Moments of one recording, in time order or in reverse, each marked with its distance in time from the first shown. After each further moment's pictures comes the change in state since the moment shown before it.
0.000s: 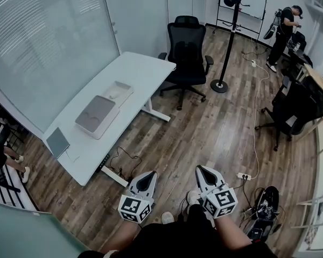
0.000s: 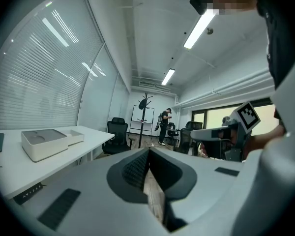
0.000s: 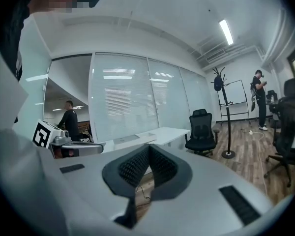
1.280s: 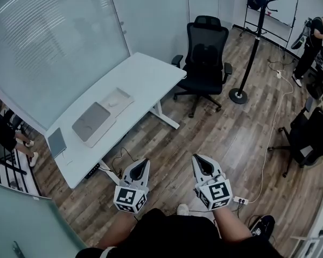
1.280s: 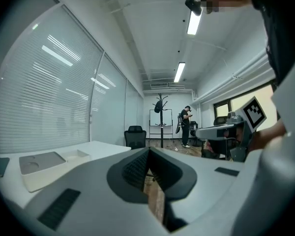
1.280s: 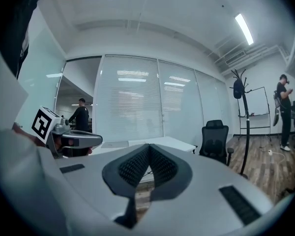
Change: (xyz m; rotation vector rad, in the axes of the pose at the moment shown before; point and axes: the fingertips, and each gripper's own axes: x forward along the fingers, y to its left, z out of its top) left arm 0.169 0.043 0.066 0.112 -0.053 0.263; right arm 0.136 -0.145 0.071 -0.138 -0.054 0.197
